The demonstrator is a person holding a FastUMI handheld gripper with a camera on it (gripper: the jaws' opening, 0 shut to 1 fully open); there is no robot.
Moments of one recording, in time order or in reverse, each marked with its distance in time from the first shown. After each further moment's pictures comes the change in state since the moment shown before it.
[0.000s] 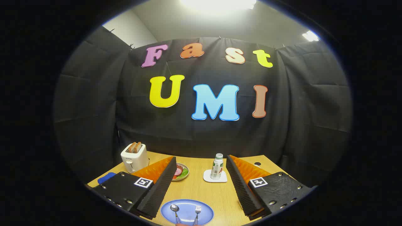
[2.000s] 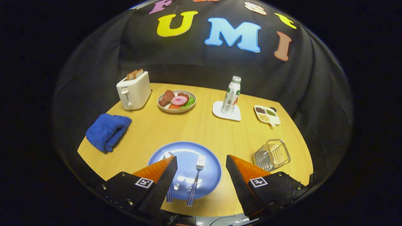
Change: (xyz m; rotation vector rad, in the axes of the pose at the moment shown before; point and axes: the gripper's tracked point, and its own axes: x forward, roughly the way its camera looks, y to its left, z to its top) arm -0.004 0.011 -0.230 -0.086 0.677 0.101
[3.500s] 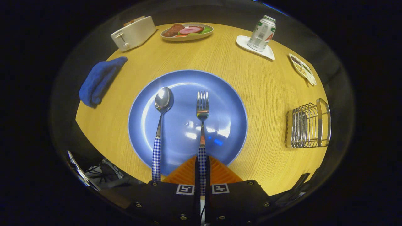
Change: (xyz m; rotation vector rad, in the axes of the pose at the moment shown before) arm 0.037 0.002 -0.097 -0.122 0.581 0.165
